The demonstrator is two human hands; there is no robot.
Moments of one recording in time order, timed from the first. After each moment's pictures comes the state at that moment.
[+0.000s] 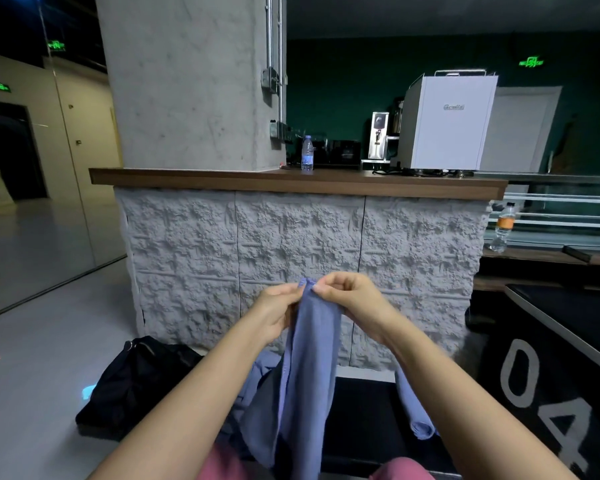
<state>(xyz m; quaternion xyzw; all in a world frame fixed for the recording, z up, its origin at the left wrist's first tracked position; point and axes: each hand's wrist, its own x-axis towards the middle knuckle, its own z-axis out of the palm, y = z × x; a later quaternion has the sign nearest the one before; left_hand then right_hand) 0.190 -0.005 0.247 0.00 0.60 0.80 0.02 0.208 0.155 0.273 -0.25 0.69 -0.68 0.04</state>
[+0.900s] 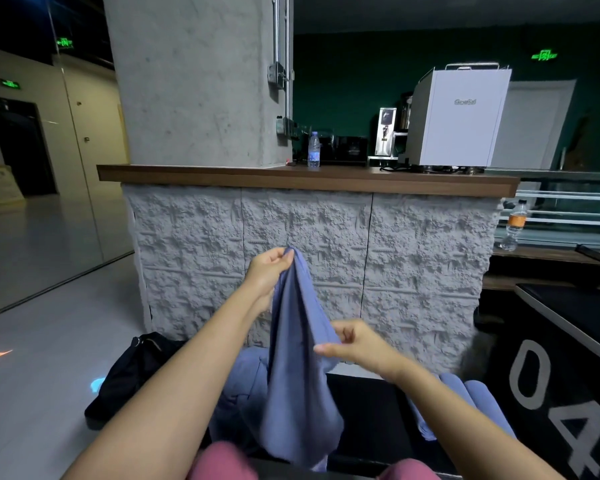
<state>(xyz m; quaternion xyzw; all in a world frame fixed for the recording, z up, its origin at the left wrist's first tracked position) 0.166 -0.031 0.280 0.03 0.66 0.74 -0.10 0.204 0.162 0.202 -0.30 0.74 -0.59 0.14</state>
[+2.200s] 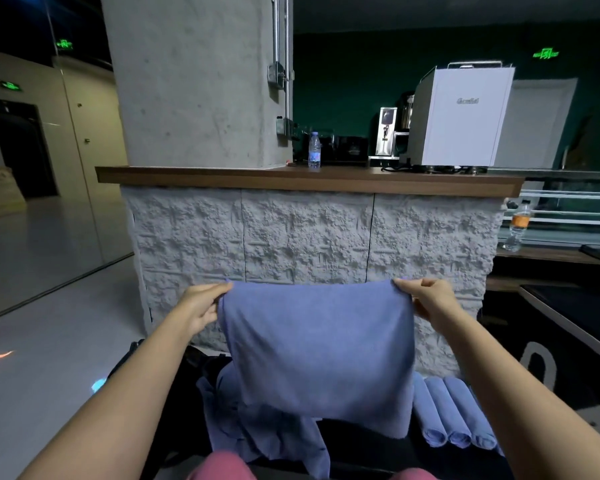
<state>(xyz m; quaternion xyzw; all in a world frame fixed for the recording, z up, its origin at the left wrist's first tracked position) 0.166 -0.134 0.243 -0.13 0.62 0.77 -0.08 0.140 0.247 0.254 0.05 0.71 -0.70 -0.08</state>
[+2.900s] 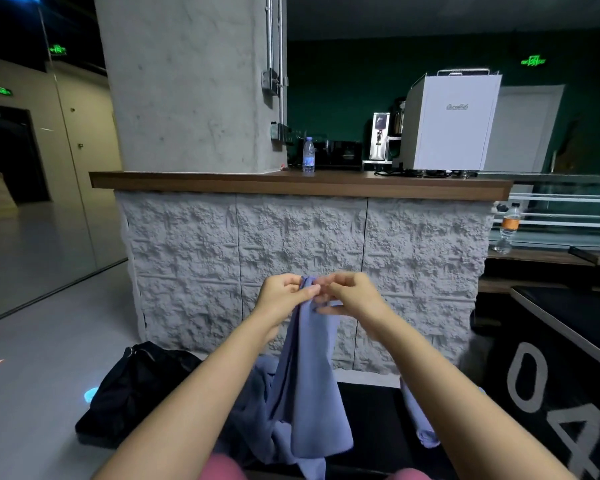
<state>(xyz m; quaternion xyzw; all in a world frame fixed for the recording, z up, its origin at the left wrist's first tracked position) 0.182 -0.007 0.261 0.08 0.74 0.66 -0.11 0.187 0.138 0.280 -0.13 0.72 -0.68 -0.01</state>
